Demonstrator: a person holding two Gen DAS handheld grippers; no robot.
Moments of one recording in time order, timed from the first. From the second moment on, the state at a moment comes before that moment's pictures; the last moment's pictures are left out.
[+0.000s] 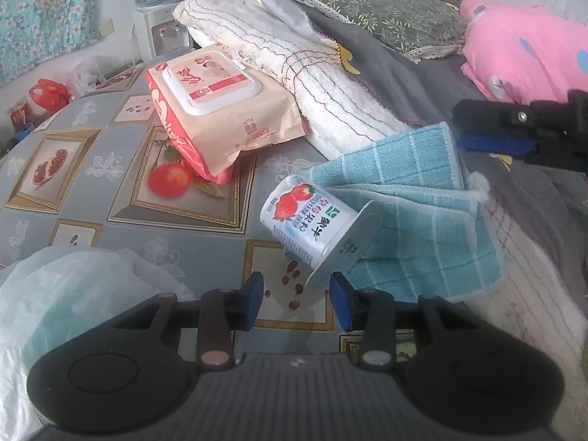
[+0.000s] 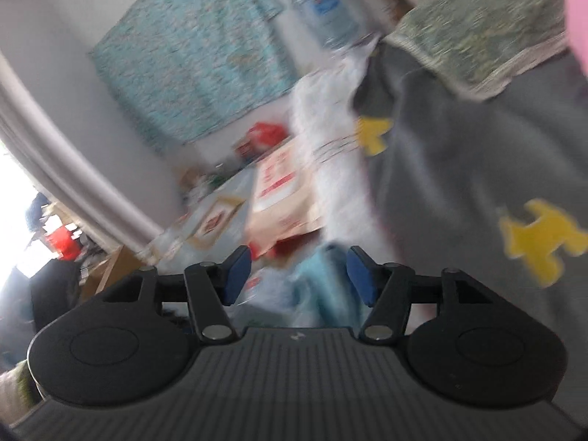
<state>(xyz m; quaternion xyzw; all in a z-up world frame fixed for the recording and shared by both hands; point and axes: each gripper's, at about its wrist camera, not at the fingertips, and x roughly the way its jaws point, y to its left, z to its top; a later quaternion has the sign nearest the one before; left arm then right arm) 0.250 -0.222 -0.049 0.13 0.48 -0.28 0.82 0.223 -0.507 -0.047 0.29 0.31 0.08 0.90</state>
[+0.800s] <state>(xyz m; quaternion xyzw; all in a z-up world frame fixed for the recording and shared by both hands) 0.156 -0.104 0.038 -0.05 0.41 -0.22 0.88 0.229 -0.462 -0.049 0.15 0.30 0.05 0.94</state>
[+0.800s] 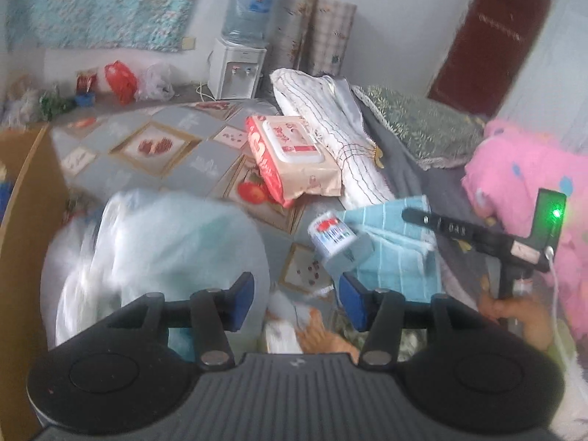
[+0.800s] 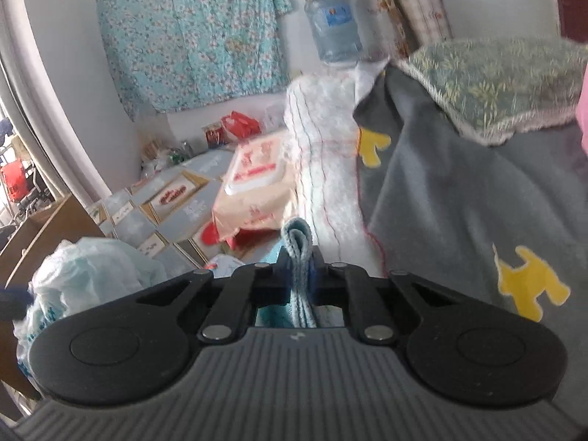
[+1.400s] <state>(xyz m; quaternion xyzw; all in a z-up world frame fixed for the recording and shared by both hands) 0.050 -0.022 0.002 -0.11 0.35 -0.22 0.90 0.129 -0.411 0.079 0.15 0.20 0.10 0.96</state>
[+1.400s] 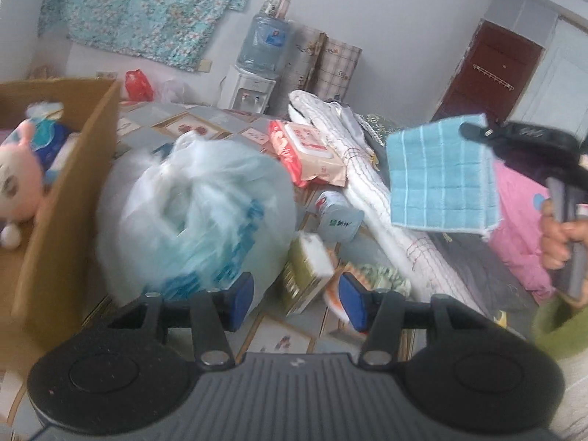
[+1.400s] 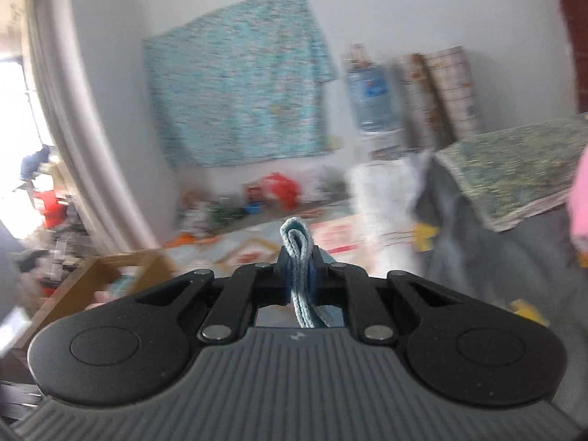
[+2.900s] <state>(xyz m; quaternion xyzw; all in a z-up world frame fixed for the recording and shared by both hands) 0.041 -0.038 -0.090 0.03 0.37 -0.21 0.90 0.060 -0.331 -0.066 0.08 0.43 0.46 0.77</state>
